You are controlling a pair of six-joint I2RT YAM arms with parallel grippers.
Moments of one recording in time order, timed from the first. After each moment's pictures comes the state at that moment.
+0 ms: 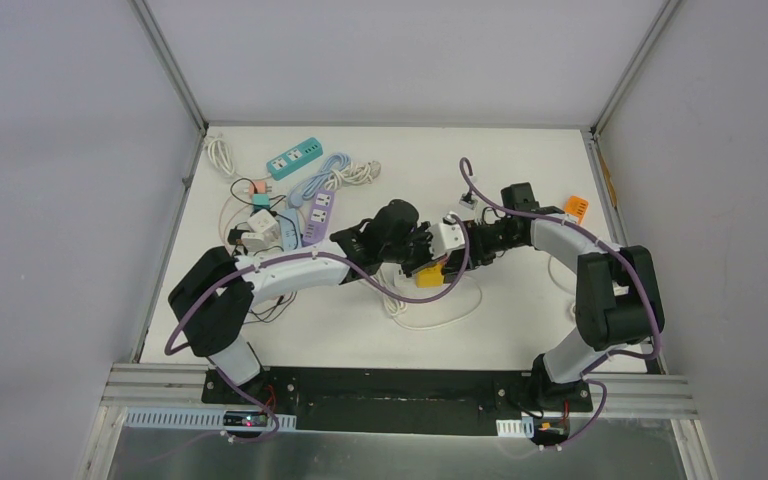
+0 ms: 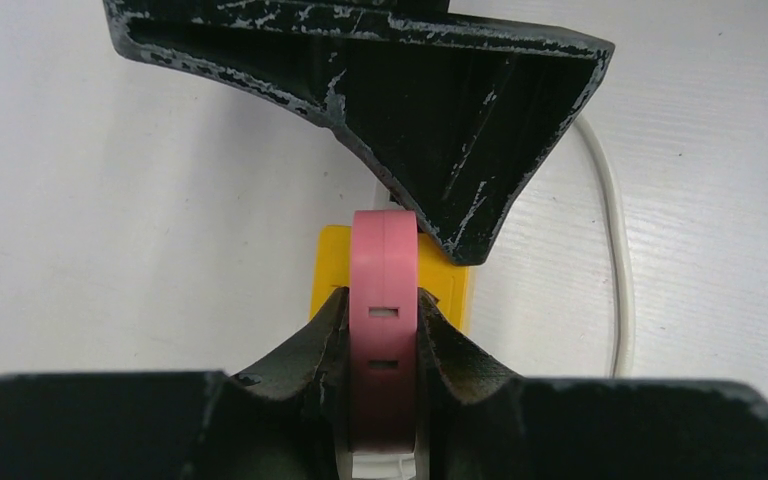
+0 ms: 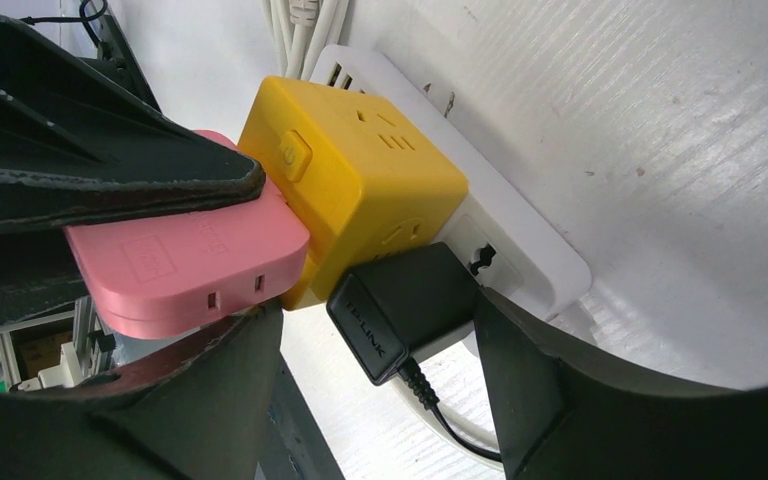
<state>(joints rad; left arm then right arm) -0.94 1.63 1.08 0.06 0.29 0.35 0.22 1.61 0.94 -0.56 -0.91 -0.17</state>
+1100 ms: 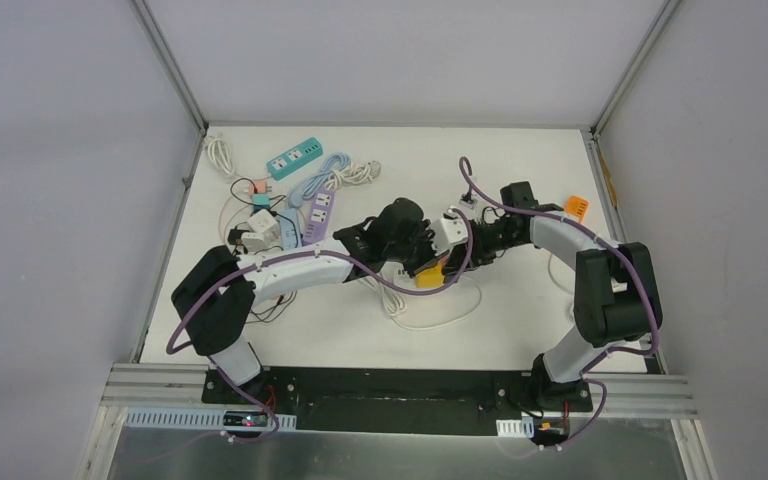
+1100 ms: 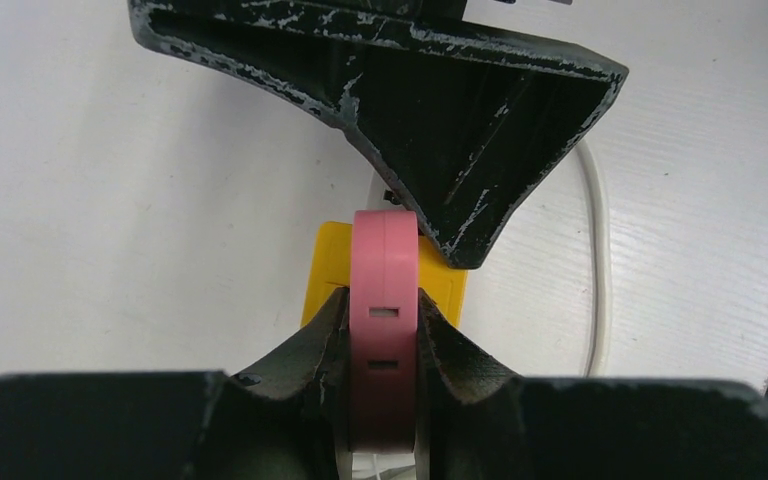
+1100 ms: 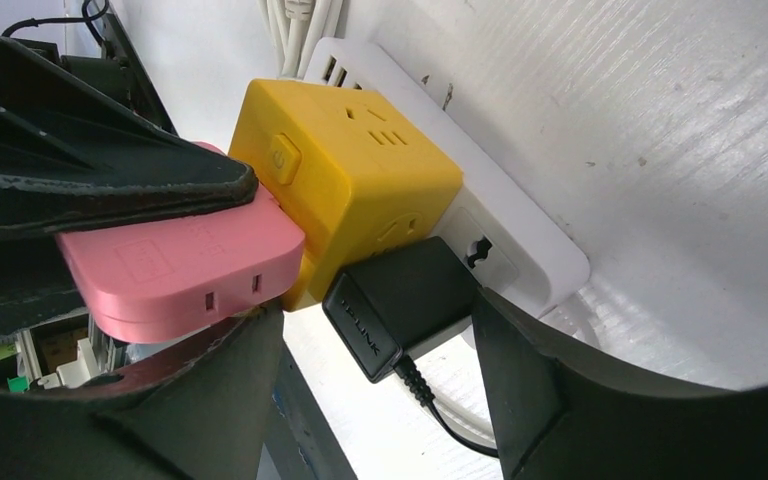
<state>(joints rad) -0.96 1.65 1.12 0.00 0.23 0.26 0.22 1.63 0.96 -0.60 -0.91 -0.17</state>
